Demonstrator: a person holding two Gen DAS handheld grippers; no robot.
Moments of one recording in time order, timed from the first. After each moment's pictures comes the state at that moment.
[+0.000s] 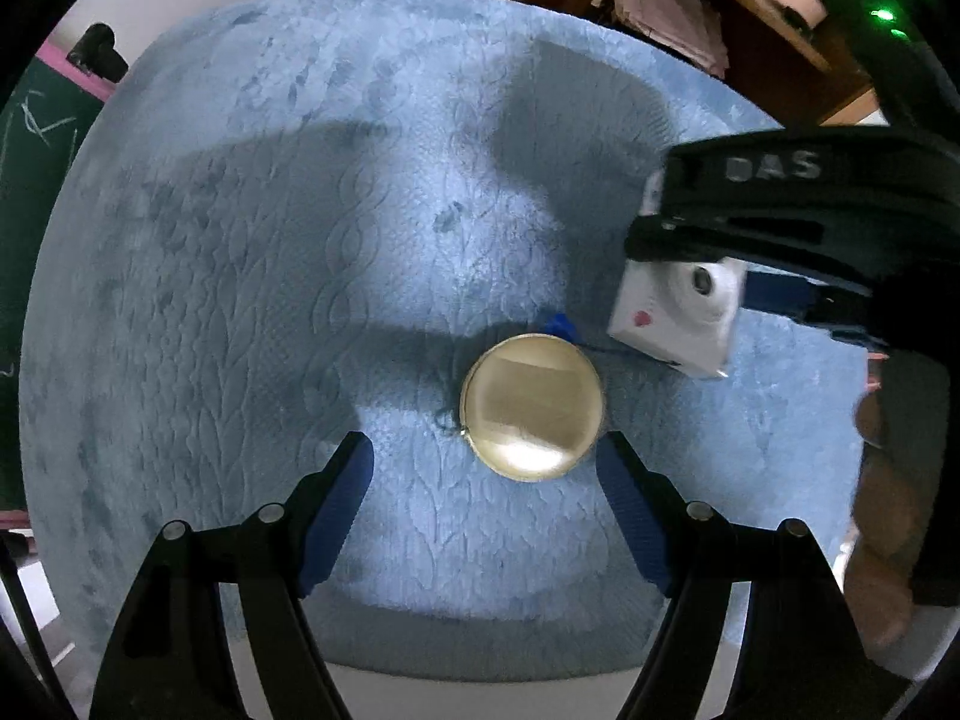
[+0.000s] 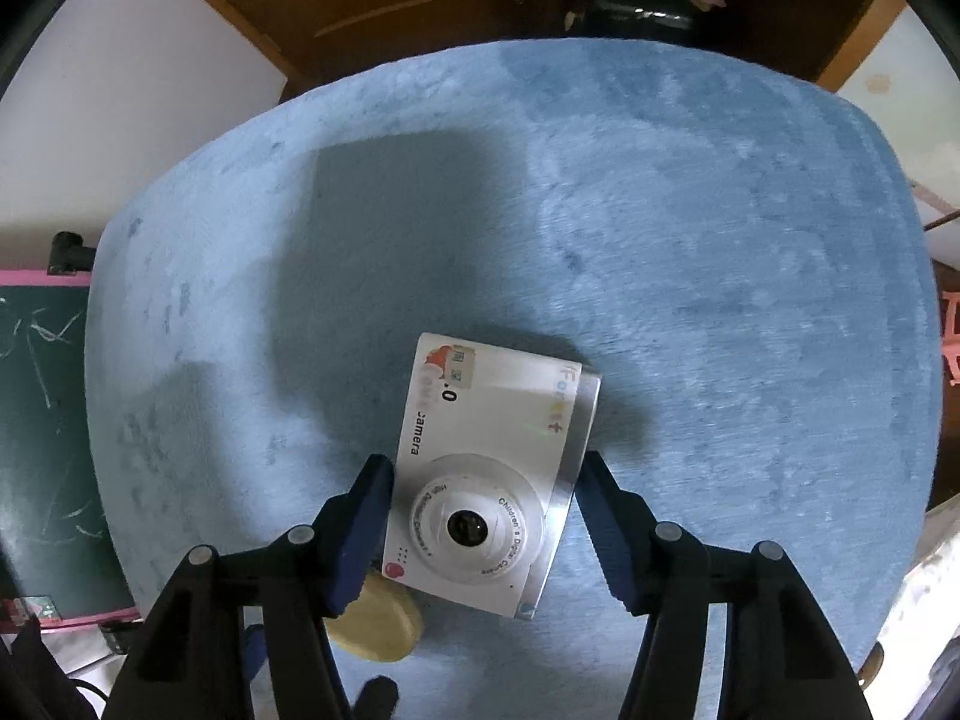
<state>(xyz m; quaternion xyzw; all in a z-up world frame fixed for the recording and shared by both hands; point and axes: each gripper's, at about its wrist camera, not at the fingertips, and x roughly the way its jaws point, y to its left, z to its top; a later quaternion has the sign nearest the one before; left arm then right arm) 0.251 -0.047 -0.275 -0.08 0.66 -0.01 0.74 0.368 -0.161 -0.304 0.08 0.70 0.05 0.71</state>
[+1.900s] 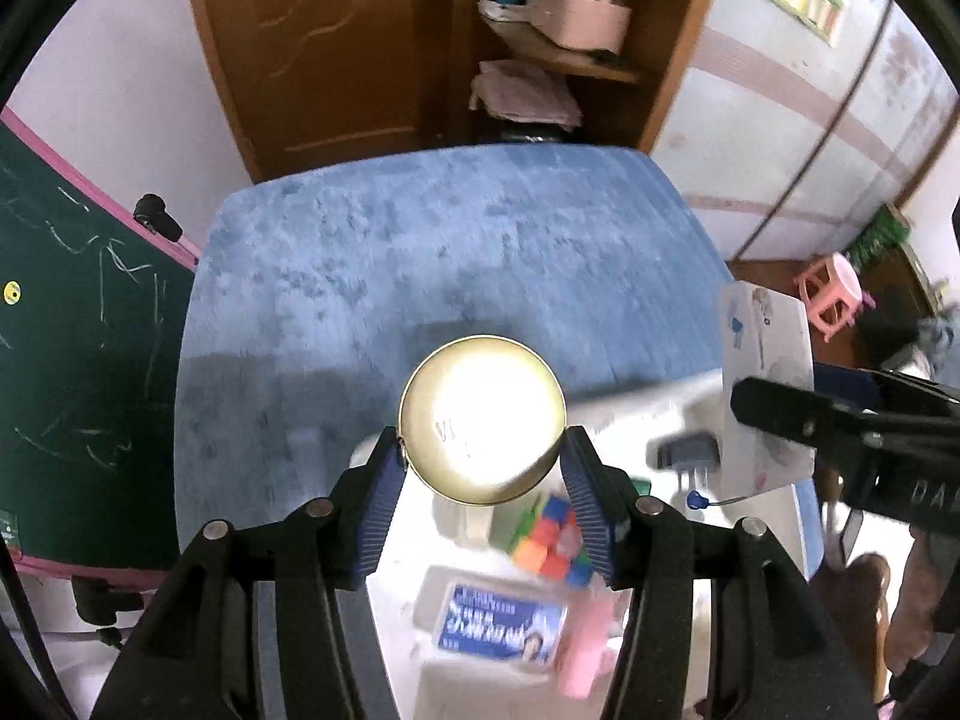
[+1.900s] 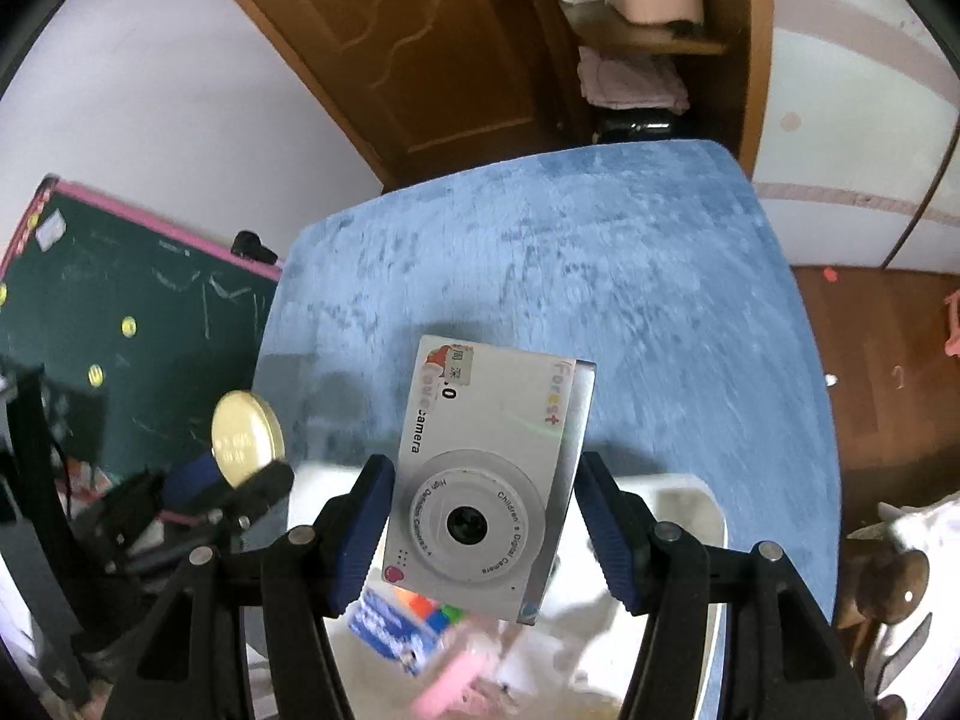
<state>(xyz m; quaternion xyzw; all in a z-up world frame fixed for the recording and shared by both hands) 0.085 -0.002 -0.129 0.04 0.54 -0.14 0.83 0.099 -0.194 -0.130 0.12 0.56 0.09 0.82</state>
